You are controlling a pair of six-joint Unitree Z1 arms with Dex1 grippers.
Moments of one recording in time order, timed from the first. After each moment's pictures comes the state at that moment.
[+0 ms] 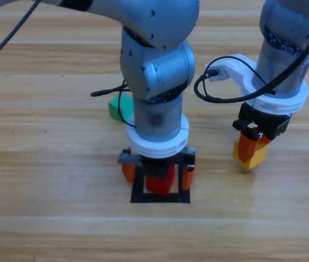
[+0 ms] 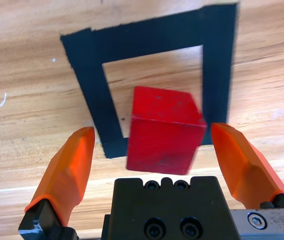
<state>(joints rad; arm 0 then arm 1) -0.88 2.33 -1.87 1.10 0.01 -0.81 0.70 2.22 -1.72 1.07 0.07 -0.03</state>
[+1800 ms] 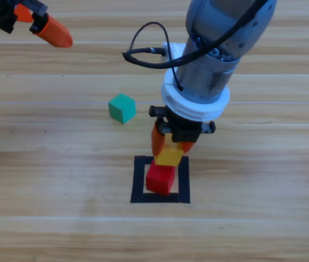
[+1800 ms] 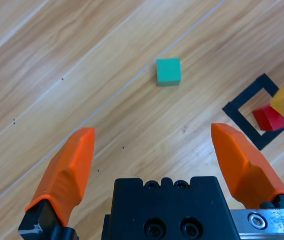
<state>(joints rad) -0.38 1.63 -1.43 0.69 -0.09 0.23 0.93 2.26 -1.91 0.99 0.12 0.72</state>
